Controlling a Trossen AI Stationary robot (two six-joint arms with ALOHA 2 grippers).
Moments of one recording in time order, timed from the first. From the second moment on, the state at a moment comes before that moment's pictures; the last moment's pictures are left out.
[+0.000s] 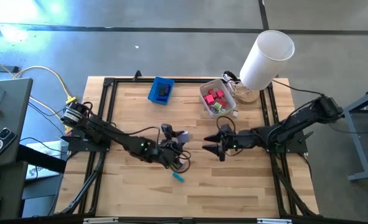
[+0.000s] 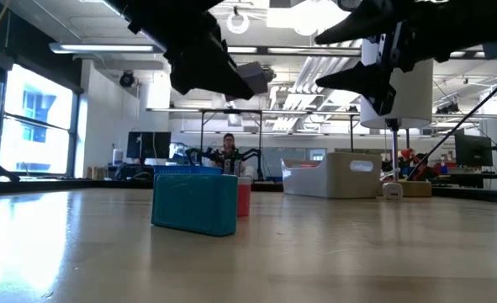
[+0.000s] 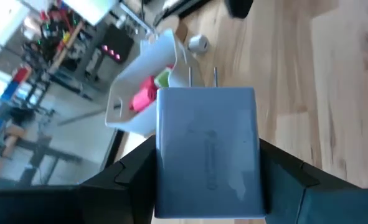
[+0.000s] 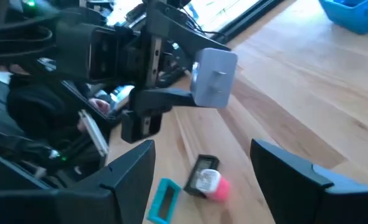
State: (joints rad) left arm -0.36 1.66 1.04 0.01 -0.92 0.20; right arm 0.29 1.30 0.46 0.61 0.31 0.74
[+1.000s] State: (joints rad) left arm -0.38 1.72 1.04 0.21 -0.88 0.43; right arm 0.22 1.63 0.50 1.04 0.16 0.76
